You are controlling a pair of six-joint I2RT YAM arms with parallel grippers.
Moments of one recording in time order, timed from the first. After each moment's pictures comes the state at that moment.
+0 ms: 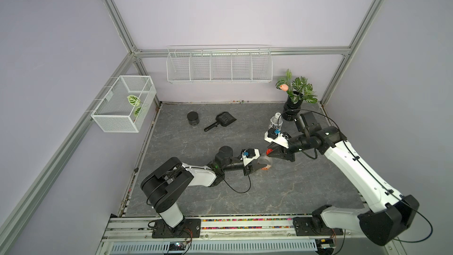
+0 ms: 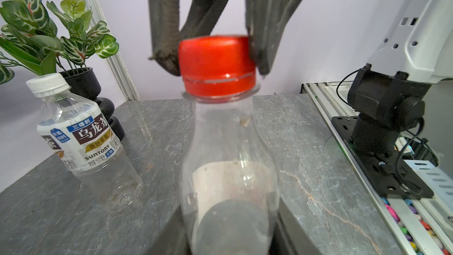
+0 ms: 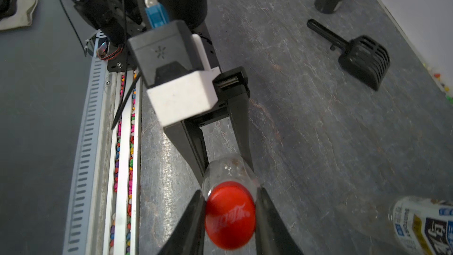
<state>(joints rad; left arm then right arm) -0.86 1.68 0.62 0.98 0.65 0.19 0.44 1.27 1.29 -1.03 -0.61 -0.74</state>
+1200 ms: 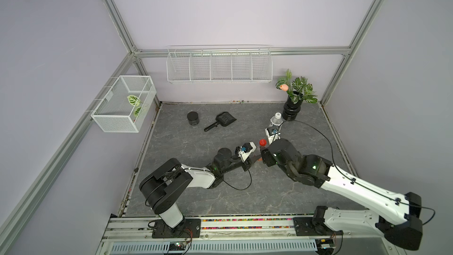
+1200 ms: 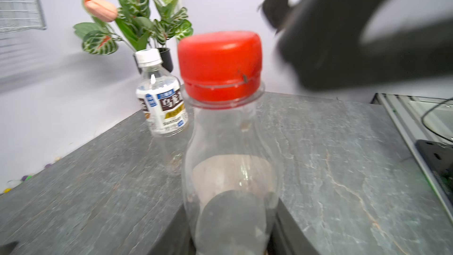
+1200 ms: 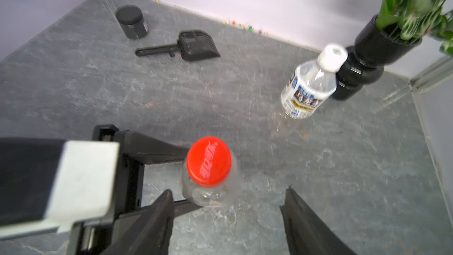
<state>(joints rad) -0.86 1.67 0.59 1.01 0.31 0.13 0.96 1.11 1.07 -0.61 0.54 0.31</state>
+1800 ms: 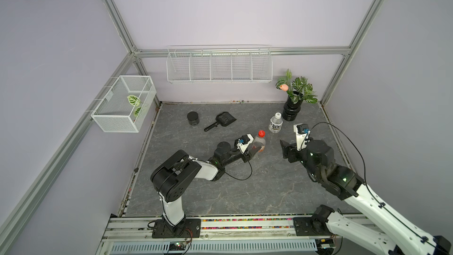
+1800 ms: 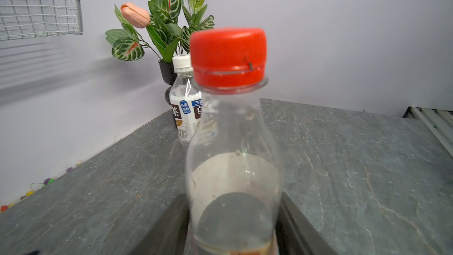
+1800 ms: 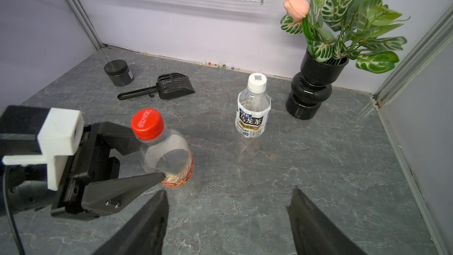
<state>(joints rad) -0.79 1.81 0.68 1.13 0.38 0.12 0.69 0.79 0.86 -0.47 0.40 0.14</state>
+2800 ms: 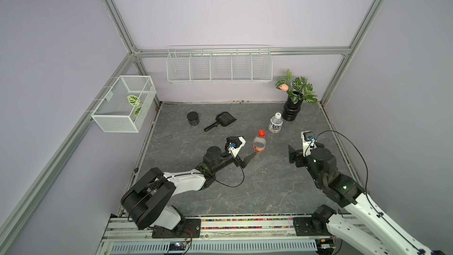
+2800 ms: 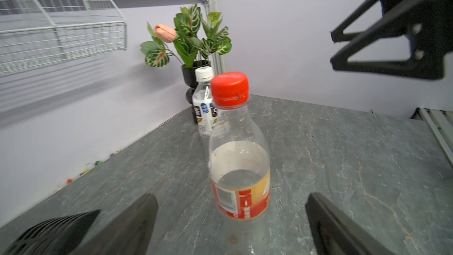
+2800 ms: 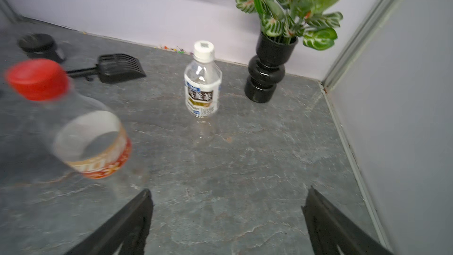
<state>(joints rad) -0.77 1.43 0.50 0.91 0.23 0.13 0.54 0.69 0.63 -0.40 0.48 0.05</state>
